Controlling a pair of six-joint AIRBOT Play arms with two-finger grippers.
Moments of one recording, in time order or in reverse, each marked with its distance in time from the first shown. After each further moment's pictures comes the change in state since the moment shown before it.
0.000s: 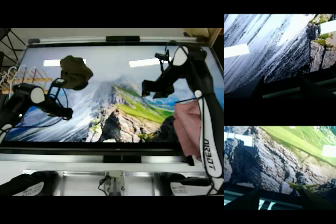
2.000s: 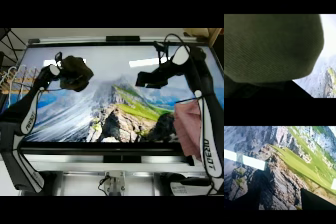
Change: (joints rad) left arm 0.214 -0.822 0.741 -0.407 0.533 -0.121; right arm 0.000 0.000 0.000 0.104 -0.236 -0.100
